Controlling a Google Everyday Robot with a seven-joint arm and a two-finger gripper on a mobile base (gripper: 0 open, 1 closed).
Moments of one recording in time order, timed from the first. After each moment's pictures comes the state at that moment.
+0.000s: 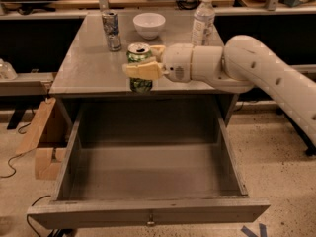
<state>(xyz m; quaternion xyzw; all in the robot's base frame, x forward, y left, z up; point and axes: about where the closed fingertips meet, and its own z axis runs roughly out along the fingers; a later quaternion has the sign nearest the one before) 0.623 0.041 0.924 -0.45 0.60 0.38 0.55</state>
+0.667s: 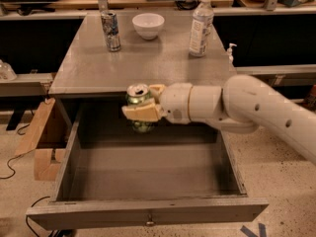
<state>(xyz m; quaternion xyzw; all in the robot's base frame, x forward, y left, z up) 0.548 0.044 0.855 -0.44 0.65 0.35 0.51</state>
